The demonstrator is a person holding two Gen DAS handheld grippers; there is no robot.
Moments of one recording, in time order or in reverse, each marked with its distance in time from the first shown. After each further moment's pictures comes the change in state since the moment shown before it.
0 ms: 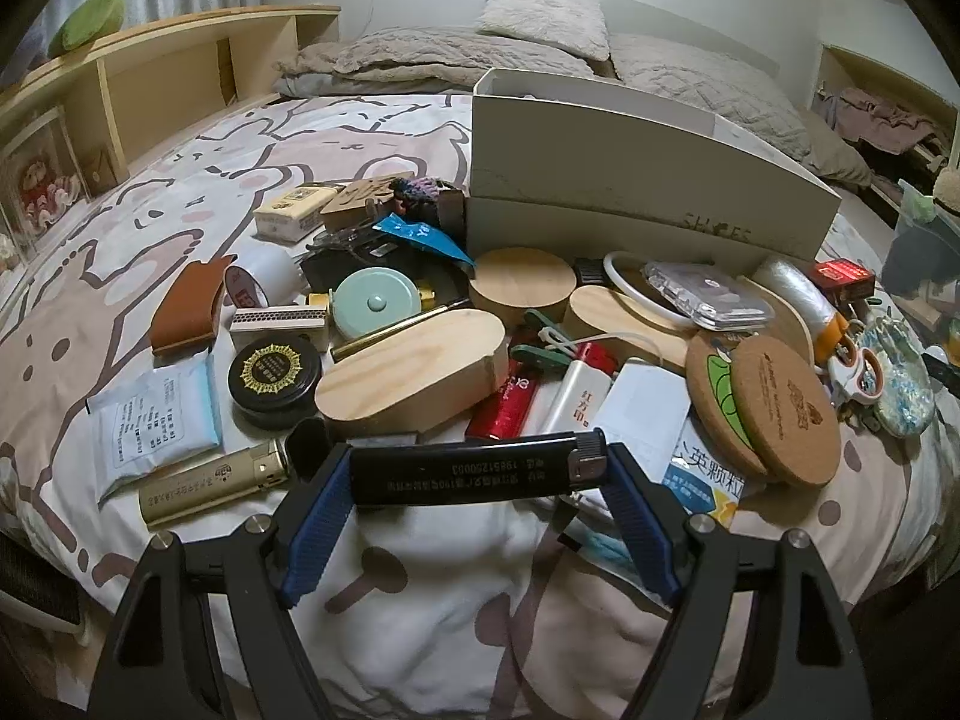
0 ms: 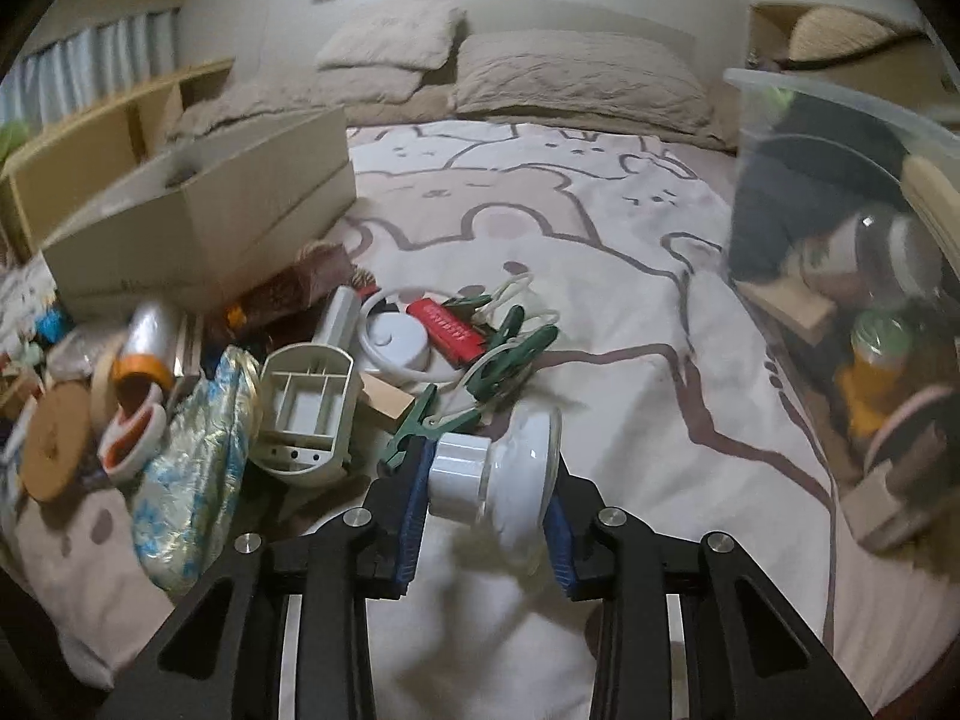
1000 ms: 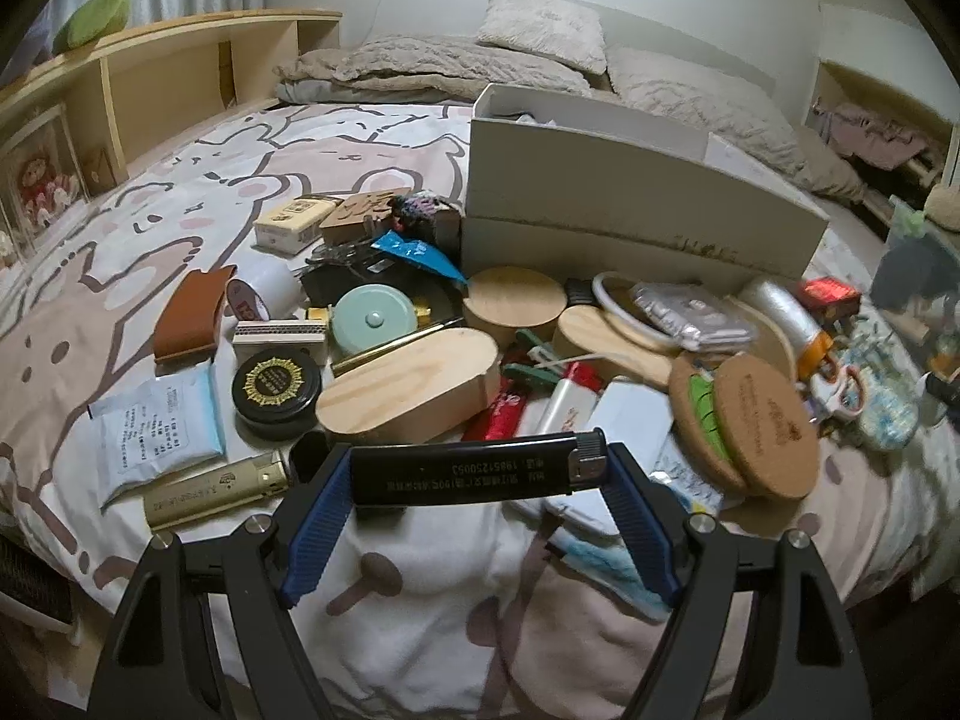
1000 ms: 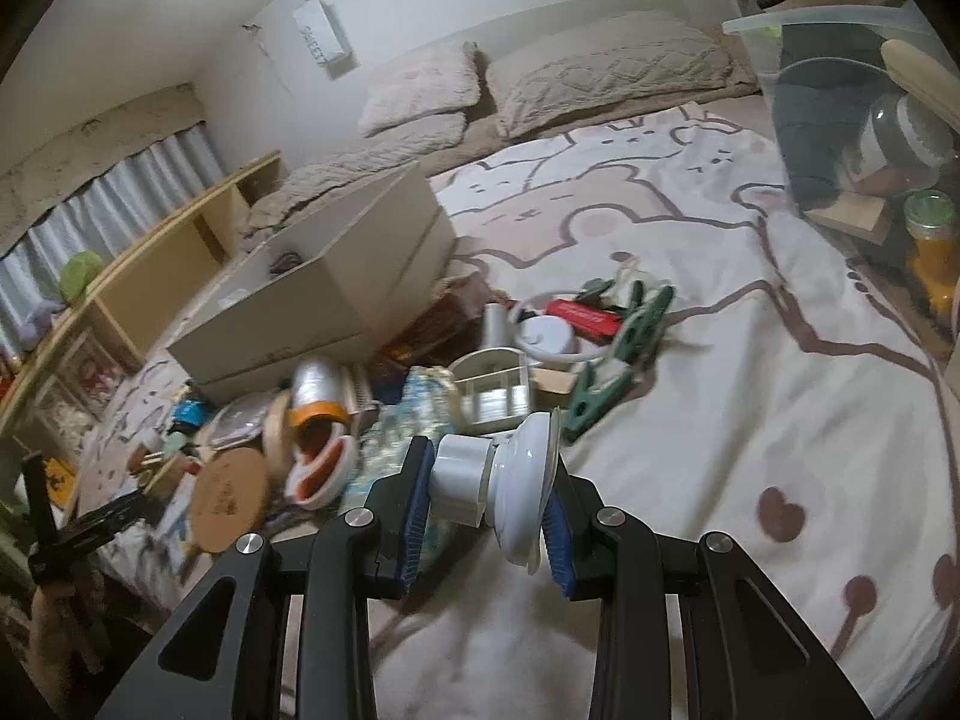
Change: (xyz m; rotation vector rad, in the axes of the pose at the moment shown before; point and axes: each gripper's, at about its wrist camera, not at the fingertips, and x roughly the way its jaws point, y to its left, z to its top) left arm -0.012 0.003 0.005 -0.030 -0.026 -0.044; right arm -0.033 0.023 -0.015 0.229 -0.059 0.326
